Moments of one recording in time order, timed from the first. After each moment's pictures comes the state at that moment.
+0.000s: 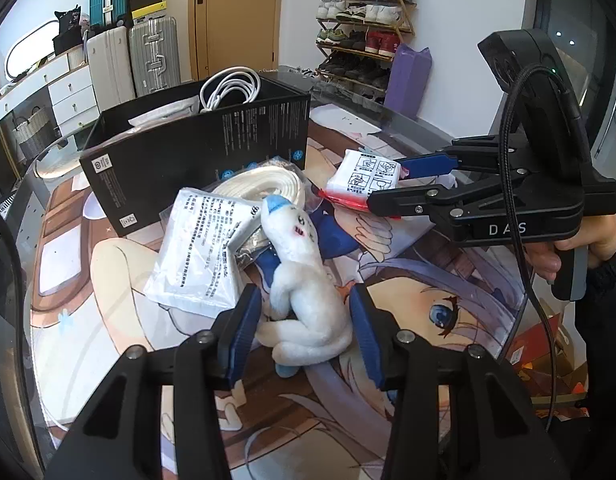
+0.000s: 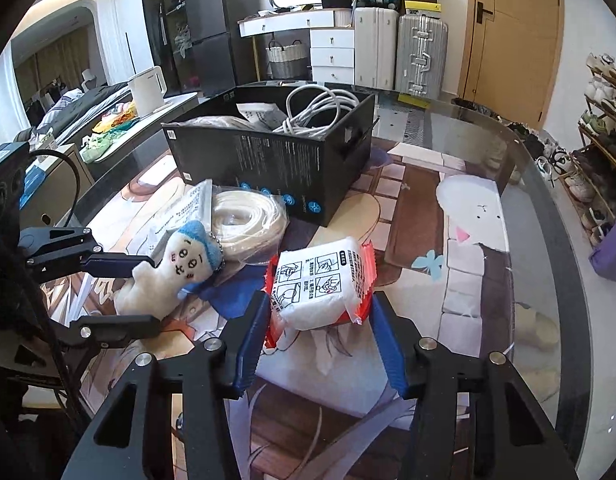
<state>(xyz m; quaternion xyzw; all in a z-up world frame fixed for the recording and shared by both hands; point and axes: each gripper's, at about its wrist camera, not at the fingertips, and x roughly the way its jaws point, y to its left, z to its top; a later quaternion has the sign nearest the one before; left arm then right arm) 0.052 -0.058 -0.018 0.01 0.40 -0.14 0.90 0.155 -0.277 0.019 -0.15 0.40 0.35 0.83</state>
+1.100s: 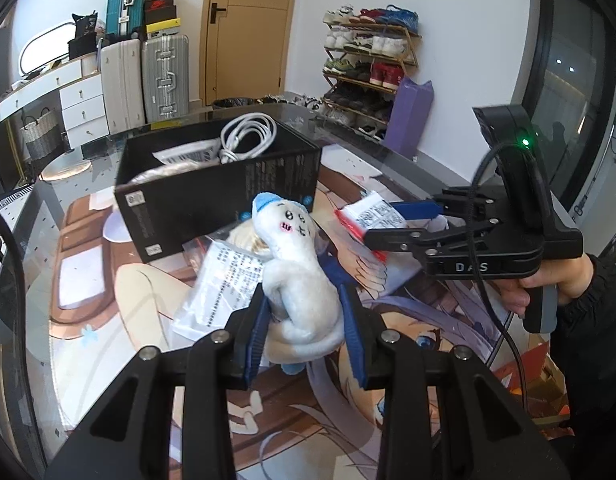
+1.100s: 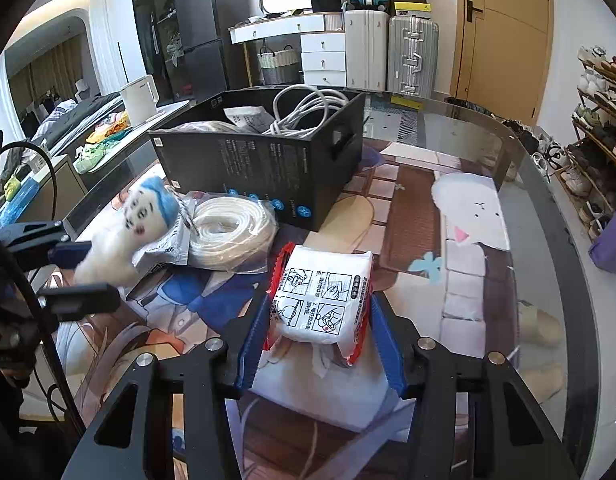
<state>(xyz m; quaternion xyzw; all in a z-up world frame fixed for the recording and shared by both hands) 0.038 -0.035 0.013 -0.02 0.36 -0.14 0.92 0.164 -0.280 0.018 -0.13 0.39 0.34 0.84</state>
